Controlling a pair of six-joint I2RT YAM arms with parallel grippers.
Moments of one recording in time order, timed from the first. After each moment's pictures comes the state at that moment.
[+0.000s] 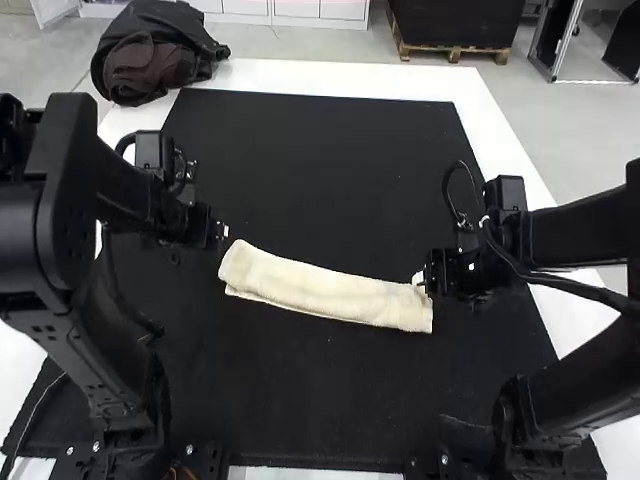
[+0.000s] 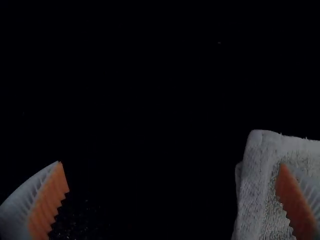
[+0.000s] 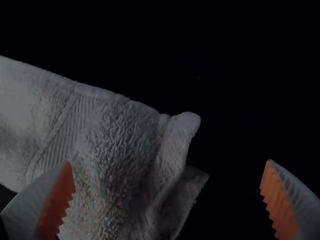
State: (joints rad) left arm 0.16 1.36 0.55 0.01 0.21 0.14; right arm 0.02 1.27 0.45 -0.21 -0.38 -0.05
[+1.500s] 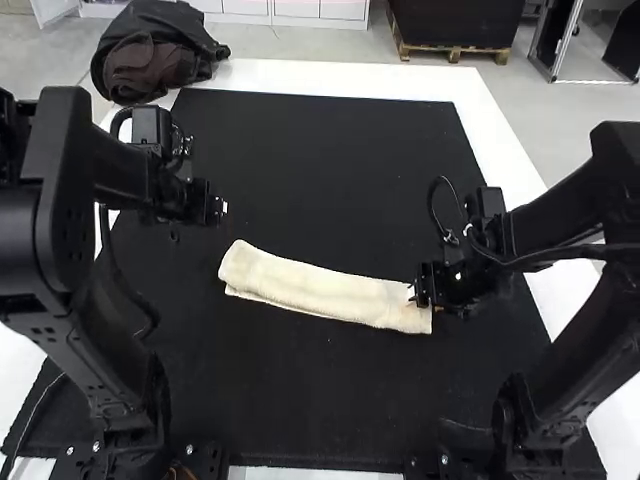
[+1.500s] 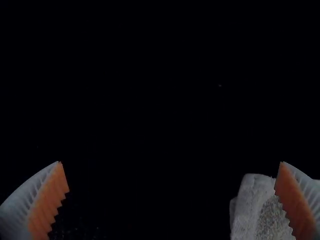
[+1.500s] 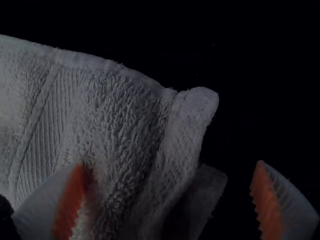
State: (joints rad) left arm 0.16 1.35 0.64 -0.05 0.21 0.10; right arm 0.08 1.44 0.46 -0.13 -0.35 -0.03
